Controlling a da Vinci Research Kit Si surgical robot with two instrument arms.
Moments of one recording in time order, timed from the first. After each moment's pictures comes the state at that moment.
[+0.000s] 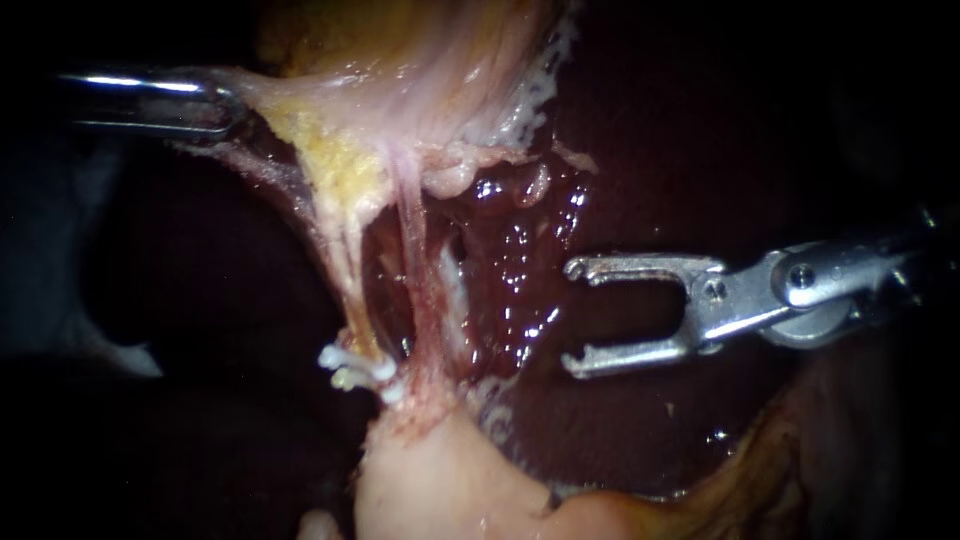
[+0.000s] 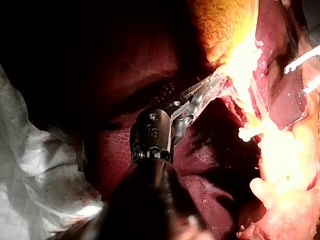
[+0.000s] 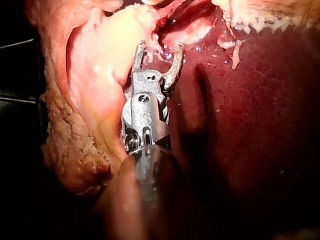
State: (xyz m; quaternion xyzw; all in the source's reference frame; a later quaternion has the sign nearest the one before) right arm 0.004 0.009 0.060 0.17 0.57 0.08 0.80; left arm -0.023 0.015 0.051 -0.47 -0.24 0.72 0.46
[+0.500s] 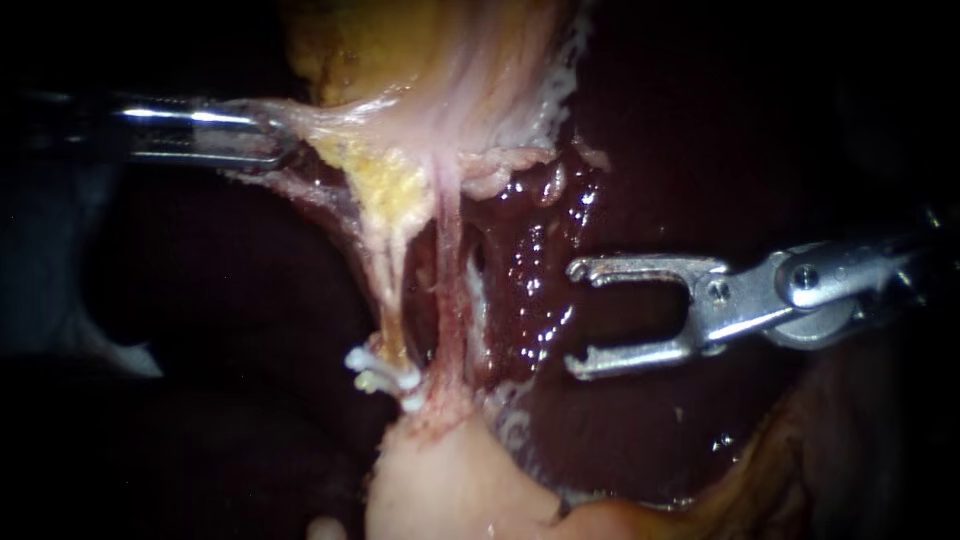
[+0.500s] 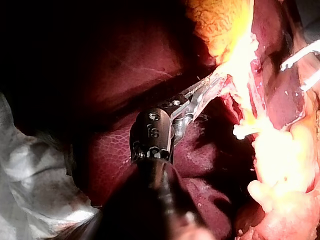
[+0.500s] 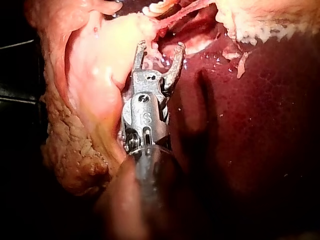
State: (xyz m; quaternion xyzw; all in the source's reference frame) right arm 0.003 0.009 0.060 0.17 0.57 0.08 0.80; left arm -0.027 0.013 0.055 -0.47 -0.24 0.72 0.45
